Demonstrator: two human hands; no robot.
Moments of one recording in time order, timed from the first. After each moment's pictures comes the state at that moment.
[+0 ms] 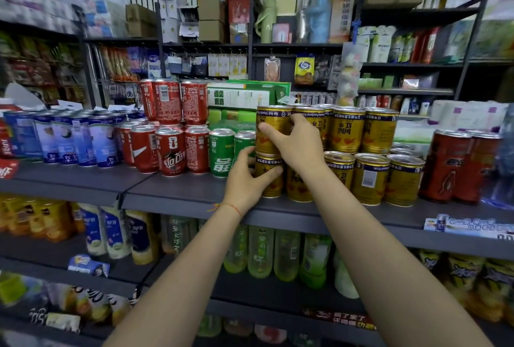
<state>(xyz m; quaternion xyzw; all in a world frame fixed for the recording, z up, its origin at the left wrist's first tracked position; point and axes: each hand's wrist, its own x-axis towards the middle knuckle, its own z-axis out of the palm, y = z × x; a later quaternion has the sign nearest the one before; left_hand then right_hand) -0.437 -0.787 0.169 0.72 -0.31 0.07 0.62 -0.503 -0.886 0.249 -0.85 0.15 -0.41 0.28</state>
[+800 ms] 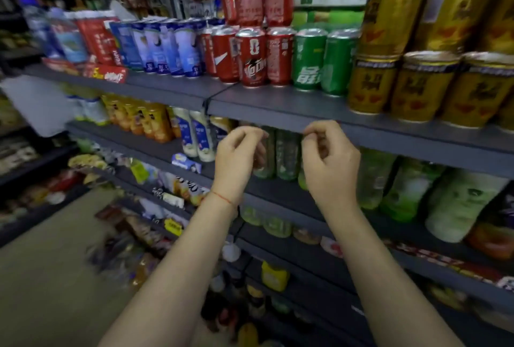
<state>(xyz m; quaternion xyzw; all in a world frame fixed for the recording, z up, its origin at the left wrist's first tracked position) -0.479 -0.638 0.097 0.68 -0.10 0.08 0.72 -0.528 -0.776 0.086 -0.77 -0.04 -0.46 0.44</state>
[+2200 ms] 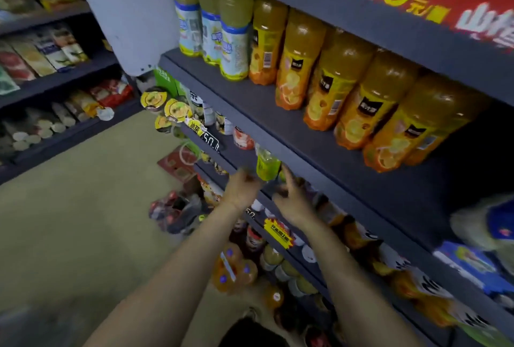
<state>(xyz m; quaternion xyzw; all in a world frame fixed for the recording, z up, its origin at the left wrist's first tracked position) -0.039 -0.144 -0.169 0.83 0.12 -0.16 0.53 -0.058 -0.294 -0.179 -0.88 0.05 0.18 0.44</state>
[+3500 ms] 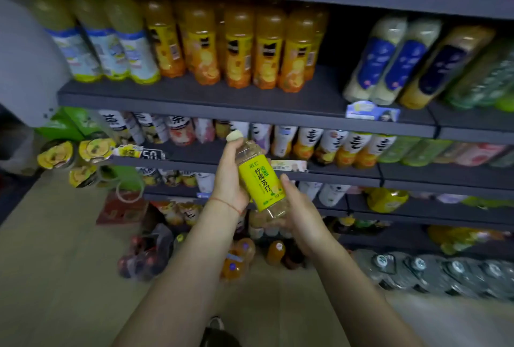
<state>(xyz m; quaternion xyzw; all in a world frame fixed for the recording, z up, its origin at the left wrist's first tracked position) -0.131 -0.118 -0.098 0.45 0.06 -0.37 0.81 -0.257 -0.186 -0.107 -0.59 0.34 -0.05 0.73</state>
